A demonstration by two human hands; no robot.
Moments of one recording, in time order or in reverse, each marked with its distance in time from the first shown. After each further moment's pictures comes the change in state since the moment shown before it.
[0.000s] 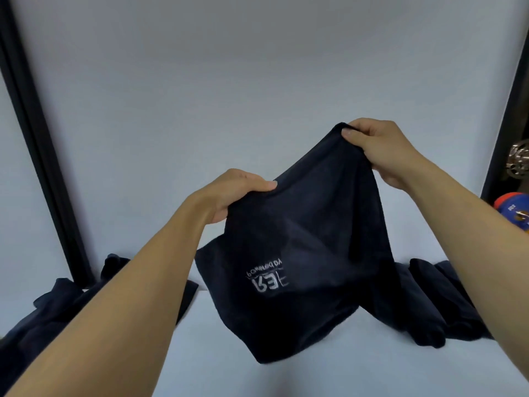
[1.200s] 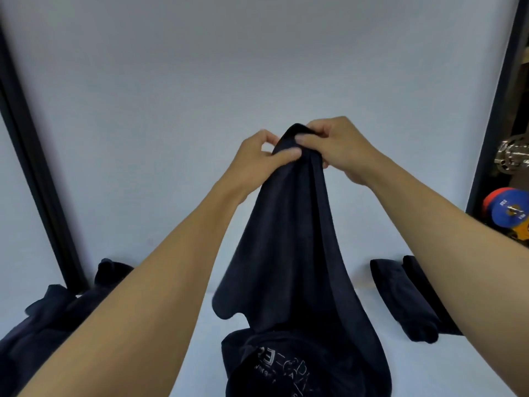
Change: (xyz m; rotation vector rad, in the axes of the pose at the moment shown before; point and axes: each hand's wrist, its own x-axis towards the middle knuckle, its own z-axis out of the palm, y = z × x) left_hand 0.015 0.040 0.037 0.081 0.235 0.389; right_hand -0.004 -0.027 0.040 -0.108 -0.125 -0.116
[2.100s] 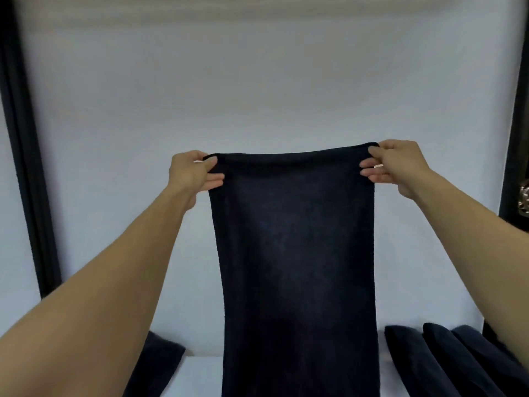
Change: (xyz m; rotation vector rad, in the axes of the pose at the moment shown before) left_hand 0.088 -0.018 -0.103 -0.218 0.474 -0.129; right_hand 0.077 0.047 -0.105 0.173 0.387 0.271
